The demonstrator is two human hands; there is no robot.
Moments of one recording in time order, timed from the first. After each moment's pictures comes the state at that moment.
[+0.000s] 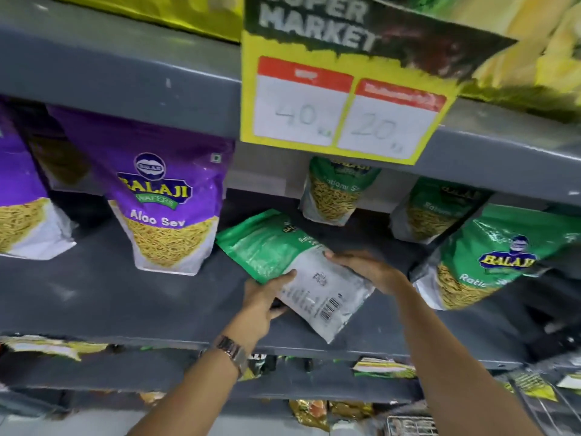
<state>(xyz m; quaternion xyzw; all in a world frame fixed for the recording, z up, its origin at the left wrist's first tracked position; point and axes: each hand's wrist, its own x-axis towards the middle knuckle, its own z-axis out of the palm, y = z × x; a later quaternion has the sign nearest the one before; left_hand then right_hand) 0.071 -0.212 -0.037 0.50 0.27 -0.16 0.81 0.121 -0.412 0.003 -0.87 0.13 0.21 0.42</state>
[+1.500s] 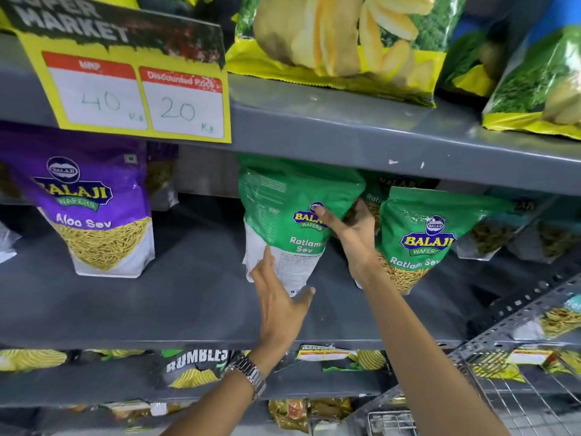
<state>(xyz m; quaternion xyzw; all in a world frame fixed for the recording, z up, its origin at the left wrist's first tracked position) 0.021 -0.339 -0.033 0.75 -0.03 0.15 0.64 0.079 -0.454 0.067 -0.68 -0.01 -0.19 0.71</state>
